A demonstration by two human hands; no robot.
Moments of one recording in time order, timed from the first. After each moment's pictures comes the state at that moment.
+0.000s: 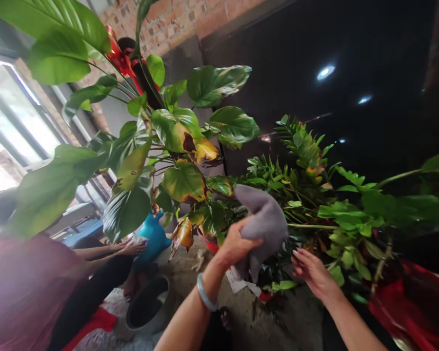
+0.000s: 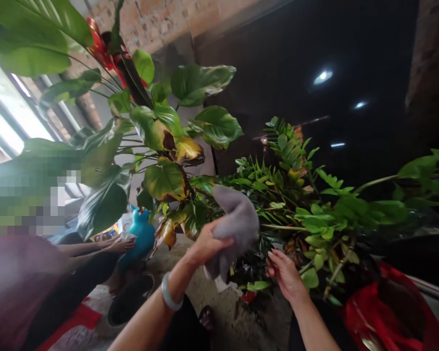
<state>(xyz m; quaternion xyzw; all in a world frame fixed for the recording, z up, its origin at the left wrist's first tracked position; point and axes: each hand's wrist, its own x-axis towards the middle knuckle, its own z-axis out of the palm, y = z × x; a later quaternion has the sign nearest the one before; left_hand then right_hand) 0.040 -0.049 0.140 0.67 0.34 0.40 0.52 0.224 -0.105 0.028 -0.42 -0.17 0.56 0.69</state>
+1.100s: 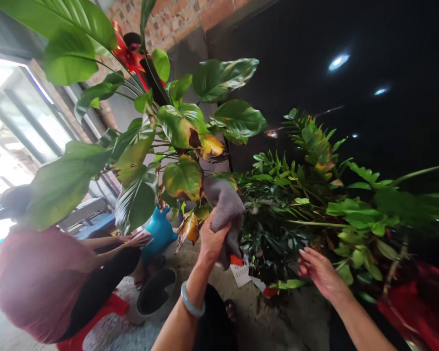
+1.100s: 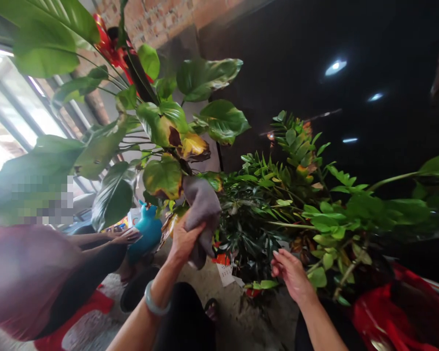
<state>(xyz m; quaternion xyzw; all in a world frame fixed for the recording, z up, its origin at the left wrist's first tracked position) -0.009 -0.049 0.142 0.57 0.47 0.58 0.35 0.222 -0.112 0.032 -0.43 -0.16 0.57 0.68</state>
